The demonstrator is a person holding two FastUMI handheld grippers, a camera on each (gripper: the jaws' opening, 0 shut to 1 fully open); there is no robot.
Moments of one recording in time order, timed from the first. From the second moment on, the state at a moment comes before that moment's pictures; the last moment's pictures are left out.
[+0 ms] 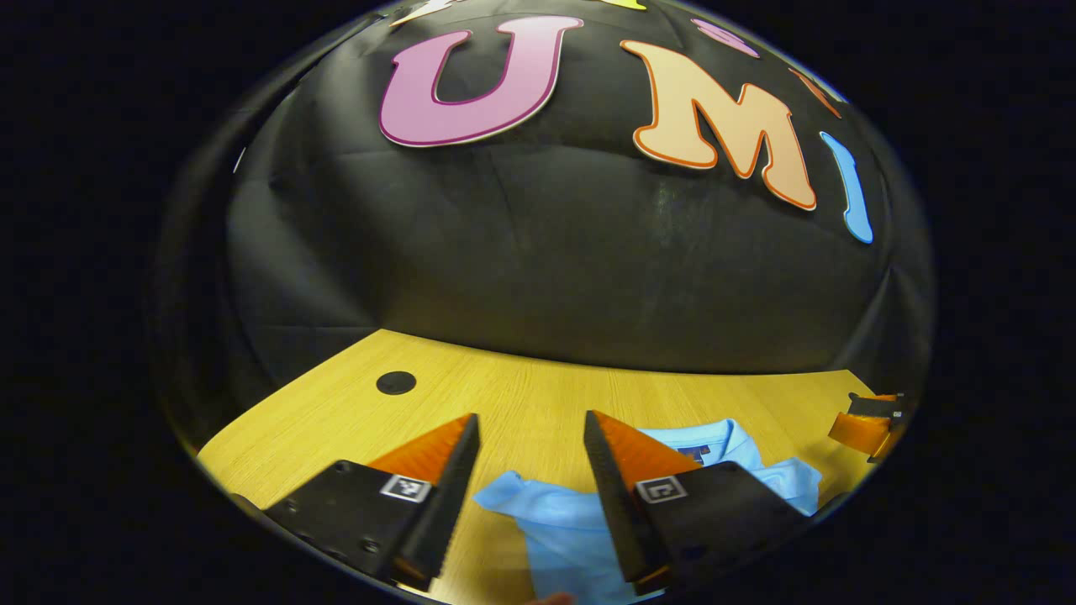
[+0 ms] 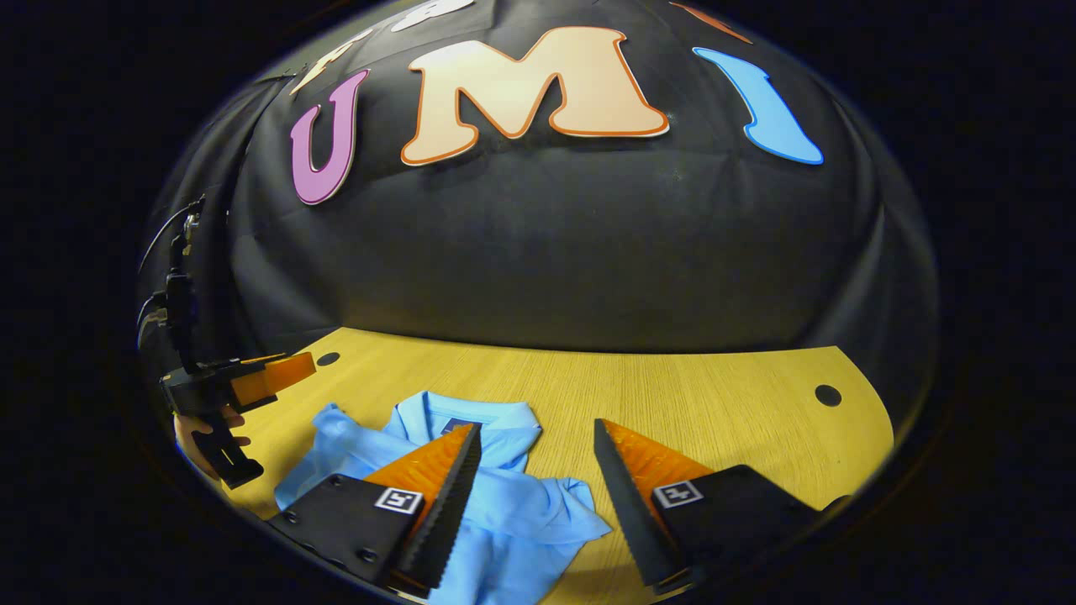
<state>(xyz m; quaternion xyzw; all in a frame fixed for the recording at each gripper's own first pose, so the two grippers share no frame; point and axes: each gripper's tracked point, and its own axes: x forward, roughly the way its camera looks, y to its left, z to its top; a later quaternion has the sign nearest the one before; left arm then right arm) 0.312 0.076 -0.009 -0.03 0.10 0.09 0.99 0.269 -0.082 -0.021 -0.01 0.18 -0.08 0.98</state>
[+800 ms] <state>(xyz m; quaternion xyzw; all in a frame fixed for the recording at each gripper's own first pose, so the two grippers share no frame) 0.111 0.044 -0.005 0.01 0.07 0.04 1.00 0.089 -0.026 0.022 0.00 0.11 -0.03 0.99</state>
